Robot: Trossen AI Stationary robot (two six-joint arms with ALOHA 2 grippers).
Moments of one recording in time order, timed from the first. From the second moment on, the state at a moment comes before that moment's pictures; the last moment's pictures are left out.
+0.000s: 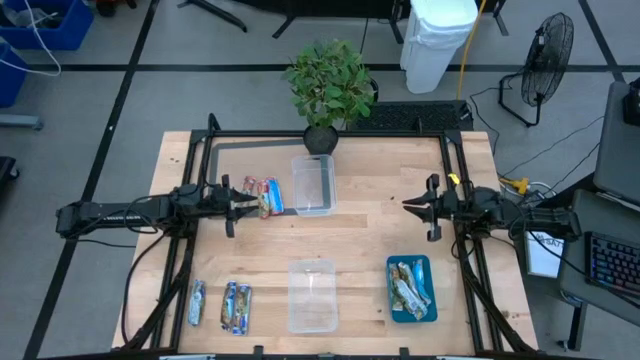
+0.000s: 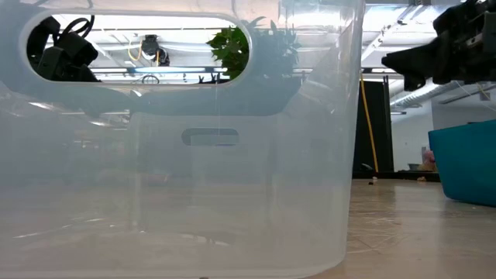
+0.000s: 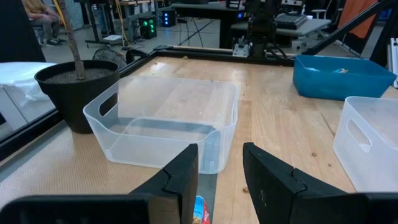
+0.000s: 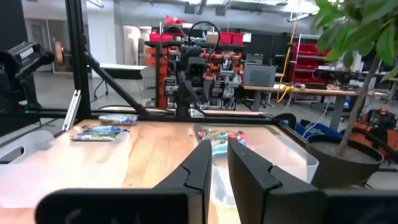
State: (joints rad) left arm 0.15 0.29 0.01 0.11 -0.03 -0.03; right arm -0.07 0.01 0.02 0.09 0.00 -0.05
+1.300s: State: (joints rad) left arm 0.15 0.29 0.01 0.11 -0.03 -0.03; right arm -0.07 0.01 0.02 0.08 0.00 -0.01
